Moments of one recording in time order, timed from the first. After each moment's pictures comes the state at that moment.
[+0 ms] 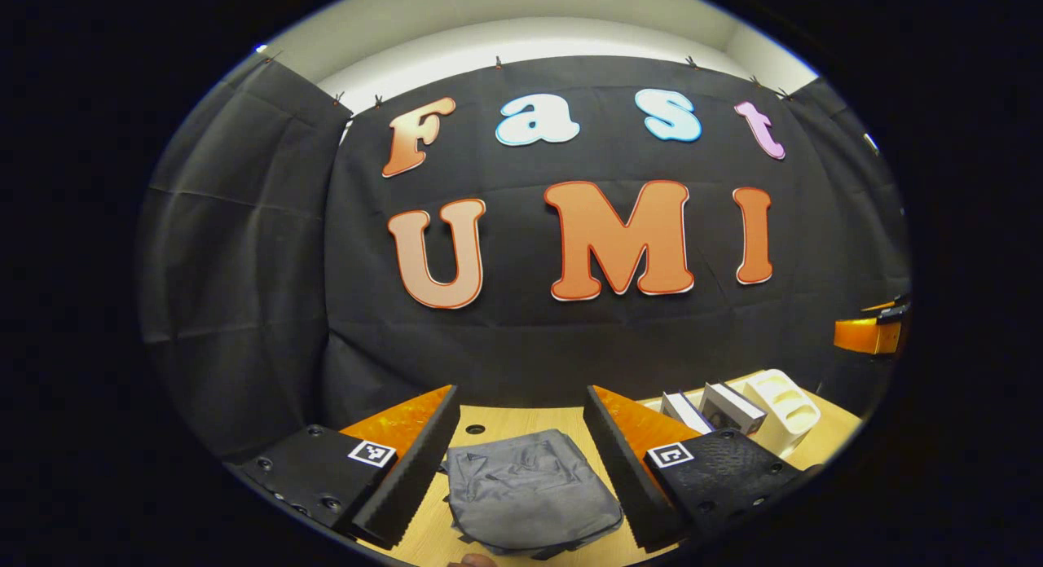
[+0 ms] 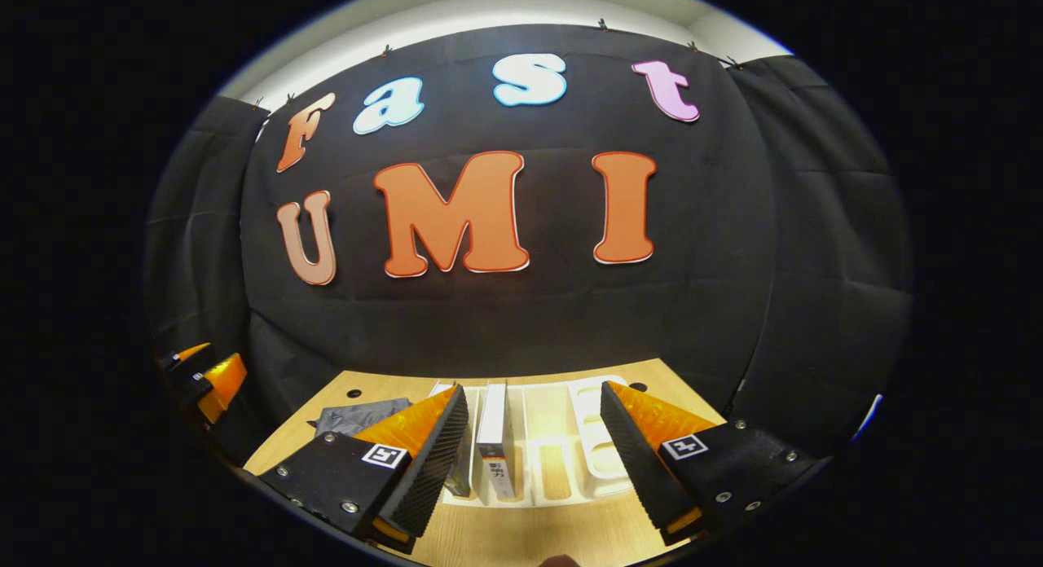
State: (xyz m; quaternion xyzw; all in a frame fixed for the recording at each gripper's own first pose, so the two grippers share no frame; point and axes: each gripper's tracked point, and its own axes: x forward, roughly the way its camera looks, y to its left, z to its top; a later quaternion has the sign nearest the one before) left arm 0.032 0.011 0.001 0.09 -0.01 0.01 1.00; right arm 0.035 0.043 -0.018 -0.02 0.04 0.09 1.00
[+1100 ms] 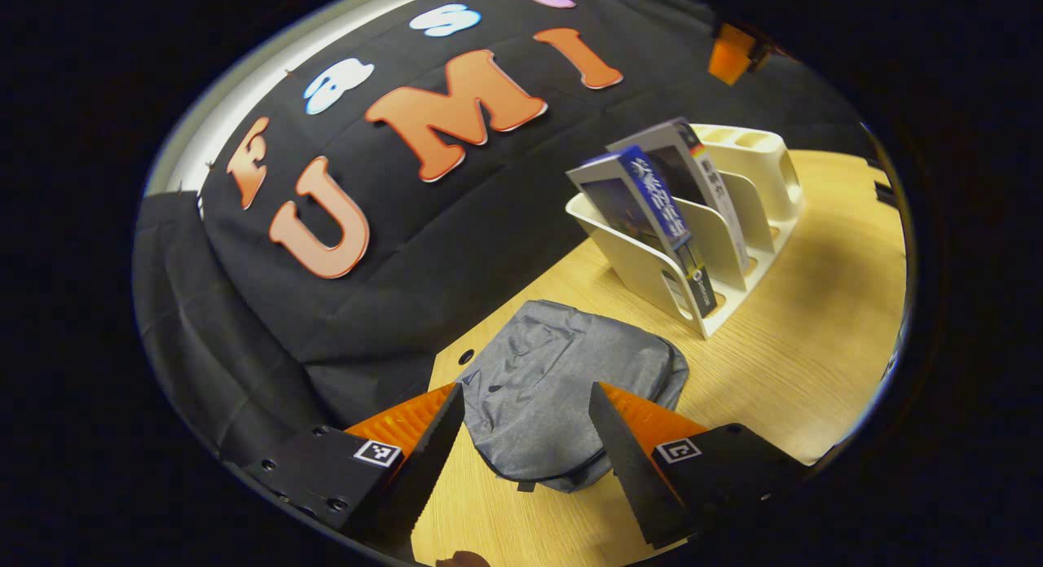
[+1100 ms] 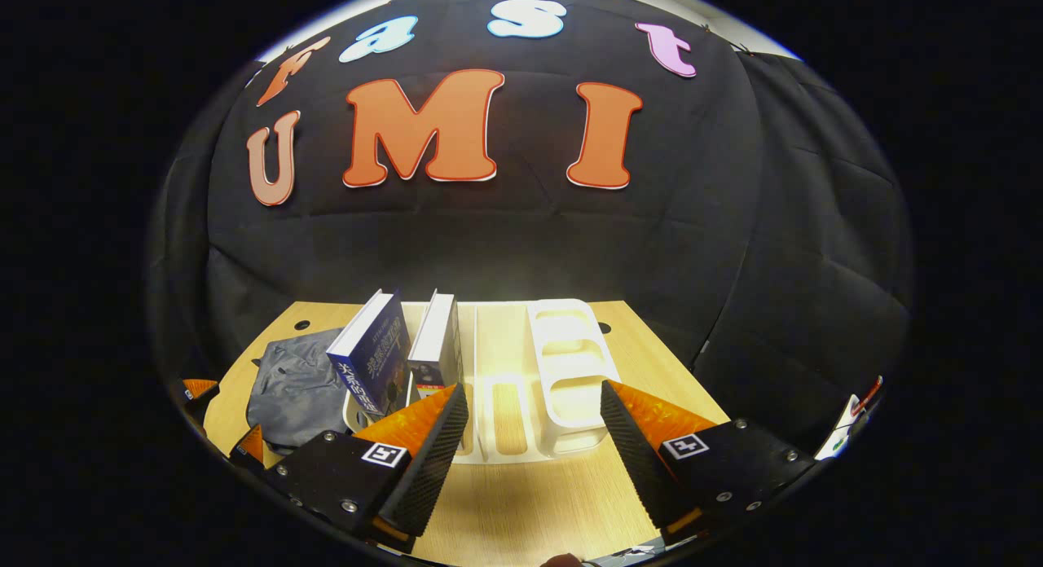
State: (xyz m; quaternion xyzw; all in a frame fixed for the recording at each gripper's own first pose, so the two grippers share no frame) left arm 0.024 -0.001 -0.240 0.42 0.12 -0.09 0.89; right arm 0.053 -0.006 -0.116 -0.08 0.15 0.00 0.99
